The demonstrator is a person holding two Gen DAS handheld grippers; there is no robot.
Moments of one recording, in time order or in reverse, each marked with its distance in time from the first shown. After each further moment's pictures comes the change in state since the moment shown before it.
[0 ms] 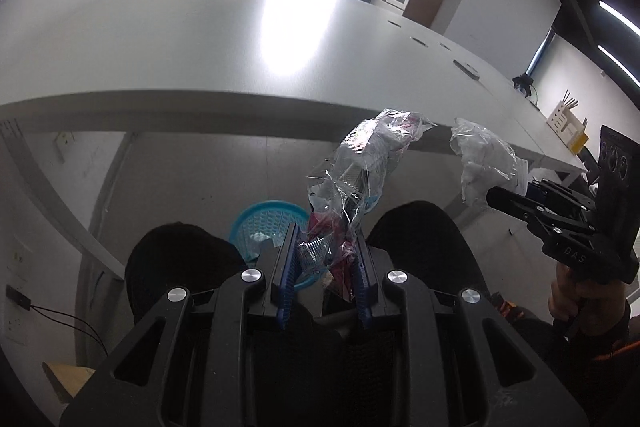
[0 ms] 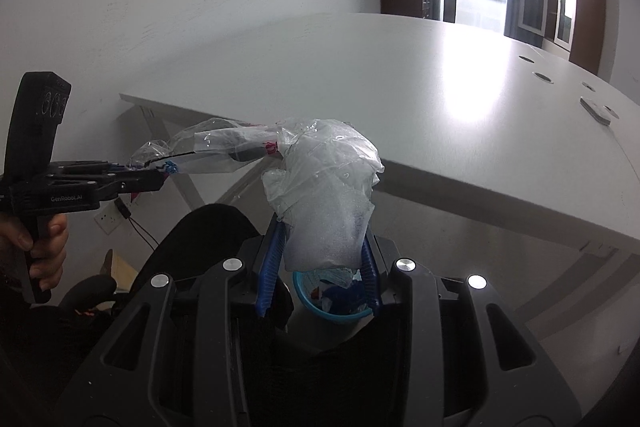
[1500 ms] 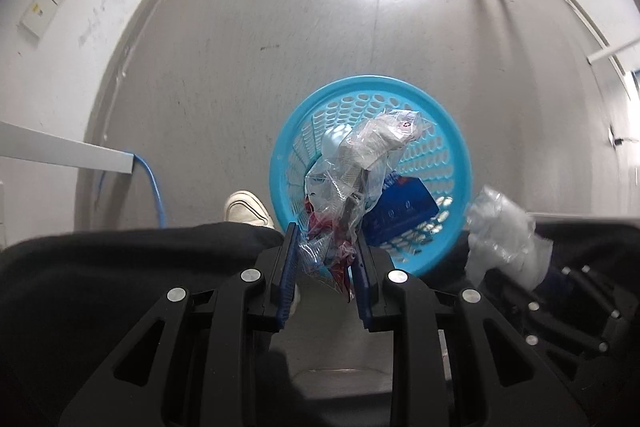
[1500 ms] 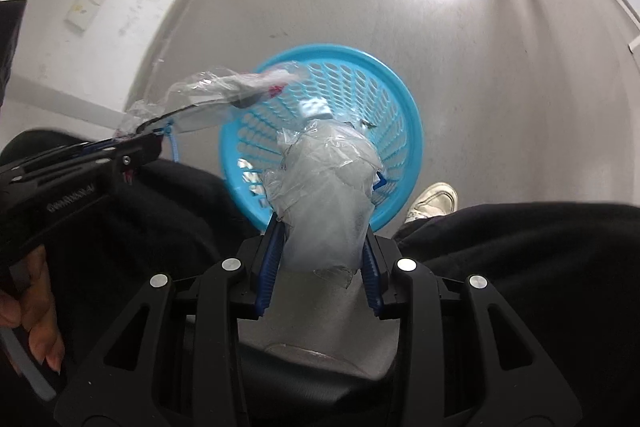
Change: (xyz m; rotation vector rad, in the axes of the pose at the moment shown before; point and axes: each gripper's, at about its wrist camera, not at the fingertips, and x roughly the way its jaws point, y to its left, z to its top) left arm 0.366 0.106 -0.008 -0.260 0.582 0.338; right arm 0.388 -0.083 -0.105 0.319 0.725 -0.053
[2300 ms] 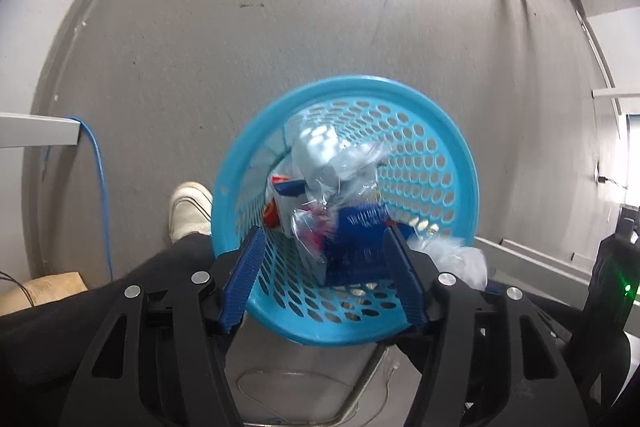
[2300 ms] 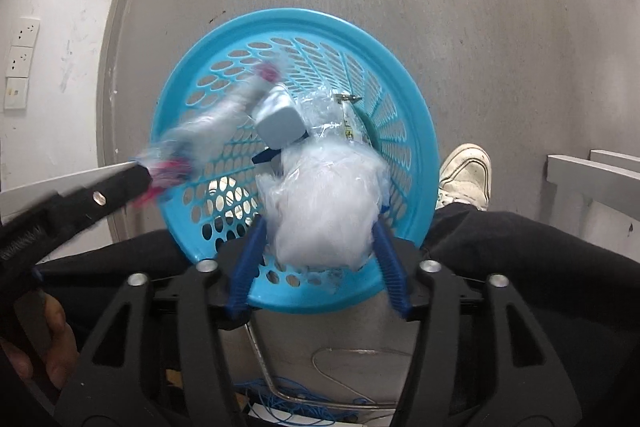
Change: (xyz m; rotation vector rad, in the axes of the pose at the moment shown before) left arm 0.091 0.010 0.061 -0.143 0.129 -0.129; right arm 0.123 -0.061 0.058 0.268 0.164 0.075
